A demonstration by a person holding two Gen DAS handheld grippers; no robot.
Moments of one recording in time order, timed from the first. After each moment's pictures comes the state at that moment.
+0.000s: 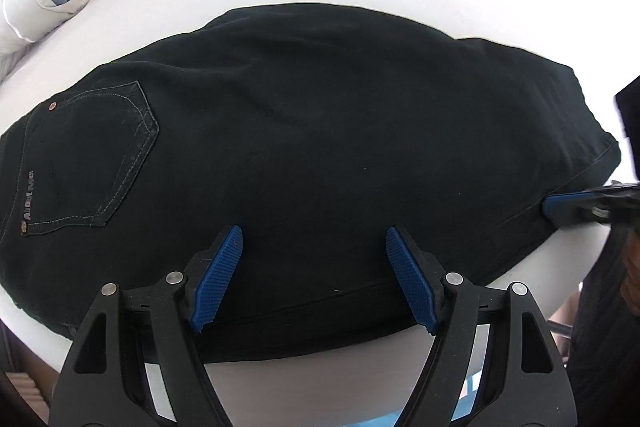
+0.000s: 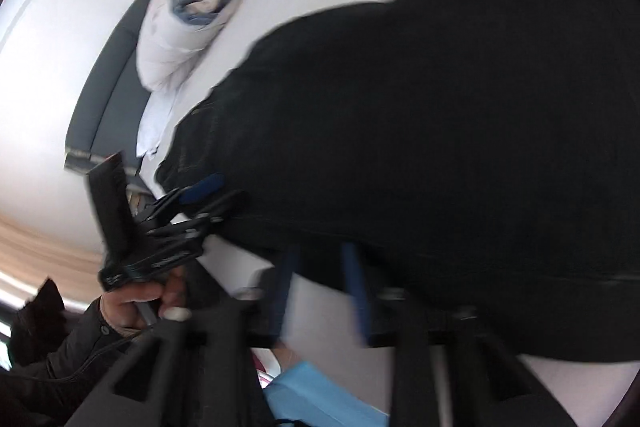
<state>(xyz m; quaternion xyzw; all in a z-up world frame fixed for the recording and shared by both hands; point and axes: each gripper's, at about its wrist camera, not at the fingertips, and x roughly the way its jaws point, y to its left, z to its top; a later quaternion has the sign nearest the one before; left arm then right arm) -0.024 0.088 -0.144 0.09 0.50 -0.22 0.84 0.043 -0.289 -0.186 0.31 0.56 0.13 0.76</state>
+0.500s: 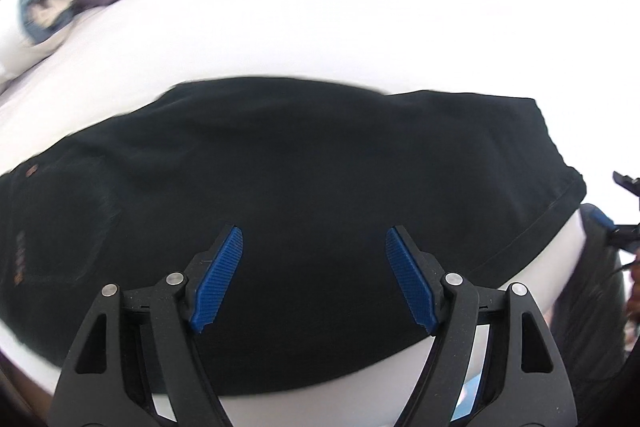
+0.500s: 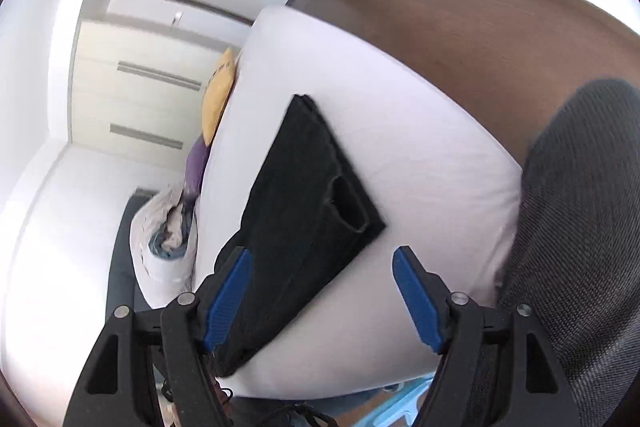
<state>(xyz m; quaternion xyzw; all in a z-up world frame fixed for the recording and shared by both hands) -0.021 0.024 -0.100 0.07 0.45 -0.27 0.85 -0.146 -0.442 -0.151 0.54 0.31 -0.14 0.77</state>
